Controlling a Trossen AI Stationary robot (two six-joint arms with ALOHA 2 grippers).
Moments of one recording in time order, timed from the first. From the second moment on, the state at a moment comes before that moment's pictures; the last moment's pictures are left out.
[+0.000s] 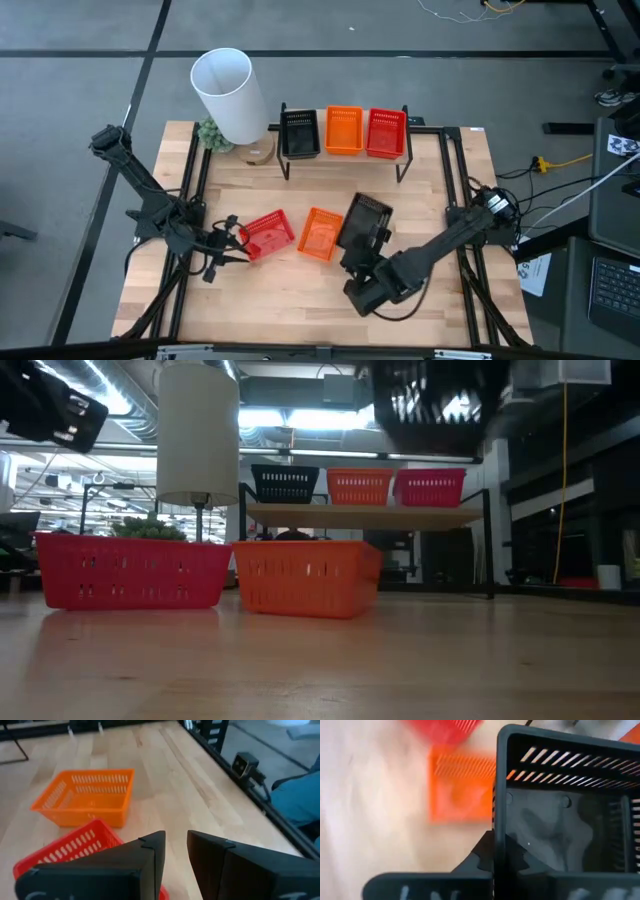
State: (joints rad) left arm -0.81 0.72 0.30 0.05 -0.54 -0.20; right arm 0.59 1.92 1.72 -1.21 0.71 0.87
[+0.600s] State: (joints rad) left arm -0.72 0.72 0.30 0.11 -0.52 -0.15; right arm 0.09 1.92 2.15 -0.85 0.50 -0.23
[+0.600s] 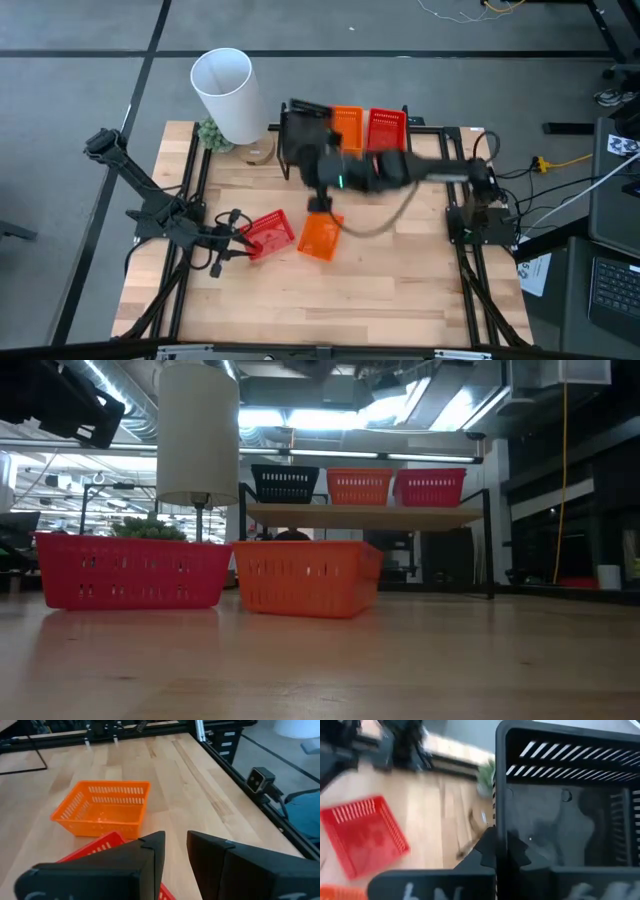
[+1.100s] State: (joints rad) left arm -0.72 0.72 0.30 0.09 -0.50 -0.15; right arm -0.23 2.05 2.15 -0.81 -0.01 -0.39
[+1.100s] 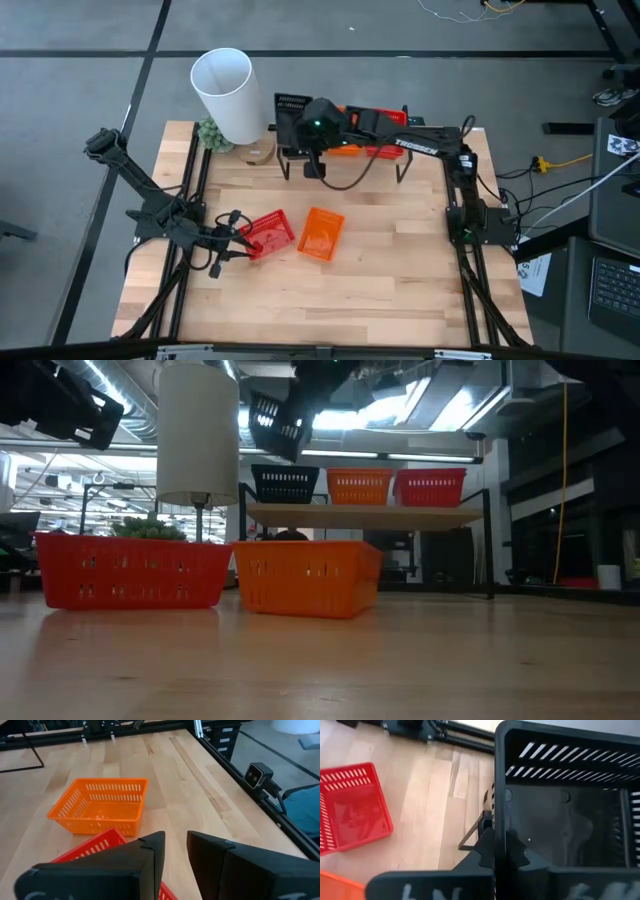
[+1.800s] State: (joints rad) left arm -0.72 0.72 0.30 0.09 -0.50 -0.15; right arm -0.28 2.09 2.14 -0.89 0.01 -0.31
